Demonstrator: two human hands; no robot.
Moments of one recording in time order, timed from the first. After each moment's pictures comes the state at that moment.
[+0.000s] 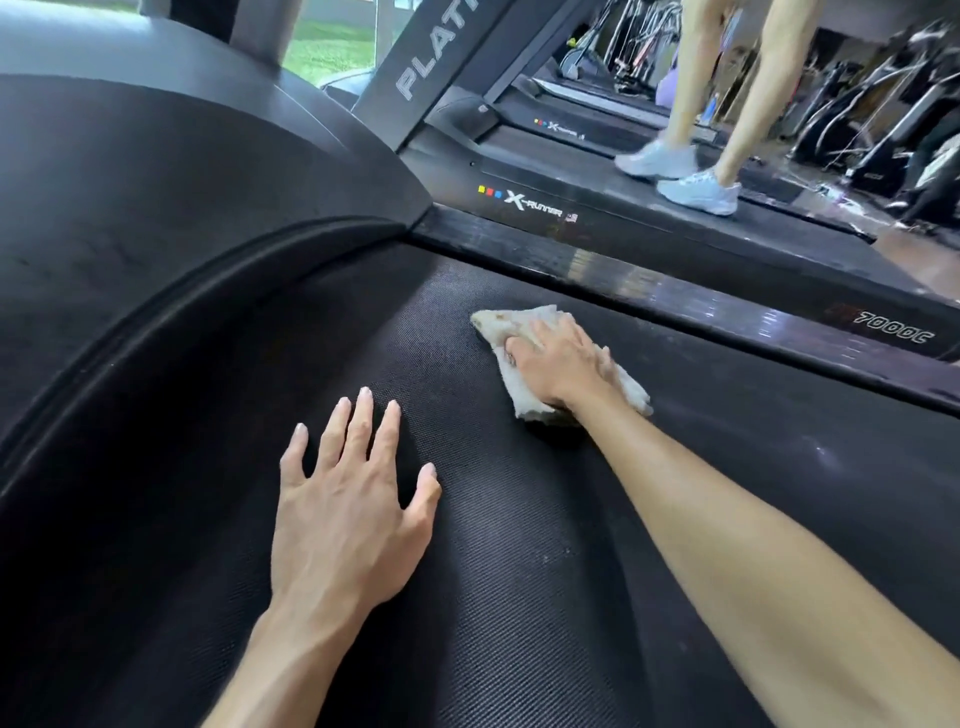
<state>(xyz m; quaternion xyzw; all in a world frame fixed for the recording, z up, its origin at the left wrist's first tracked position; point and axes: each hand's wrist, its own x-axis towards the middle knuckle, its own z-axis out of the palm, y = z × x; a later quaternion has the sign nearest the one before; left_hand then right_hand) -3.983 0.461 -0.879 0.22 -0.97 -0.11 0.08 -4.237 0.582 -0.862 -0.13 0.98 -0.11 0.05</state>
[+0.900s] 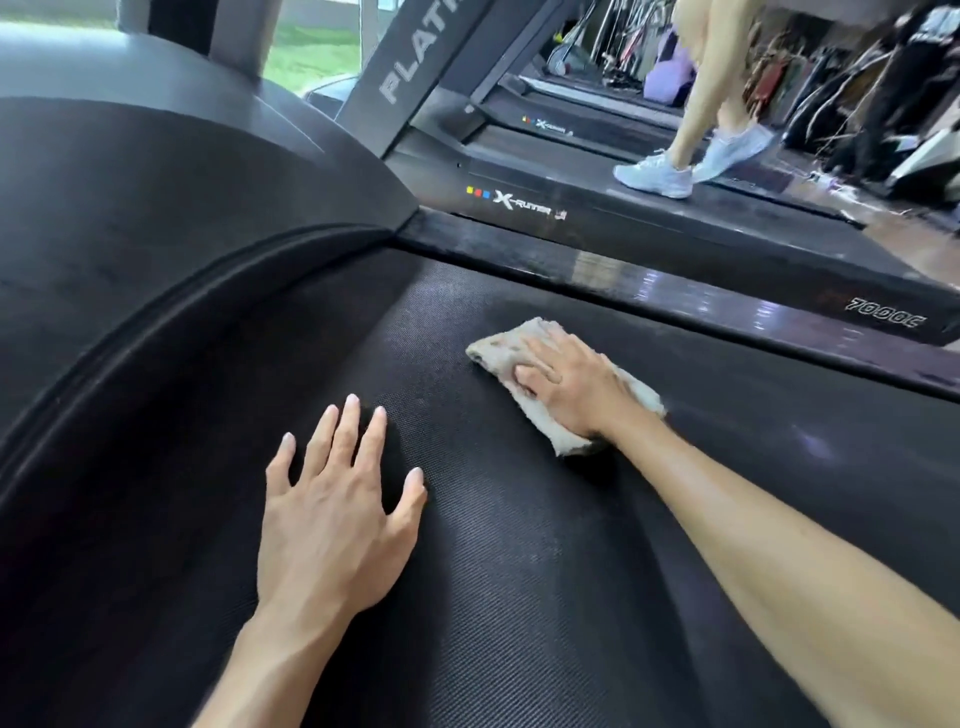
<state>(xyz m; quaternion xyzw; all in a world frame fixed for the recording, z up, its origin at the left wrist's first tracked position) -3.981 0.461 -0.876 0.22 -0.97 -0.10 0.08 -4.236 0.634 -0.866 -0.26 0.96 -0.10 0.03</state>
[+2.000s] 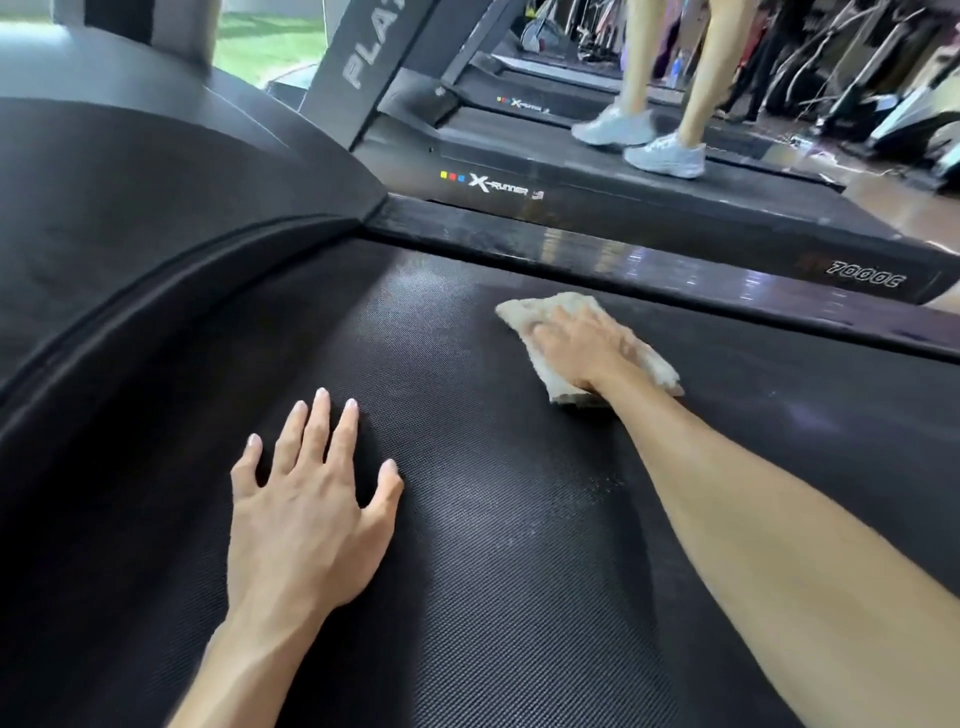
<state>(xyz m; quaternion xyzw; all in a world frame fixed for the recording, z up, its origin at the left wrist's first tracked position) -3.986 0.463 -0.877 0.23 -0.97 -0.08 0.07 -4.250 0.644 -0.843 -0.11 0.99 -0.11 0.03</state>
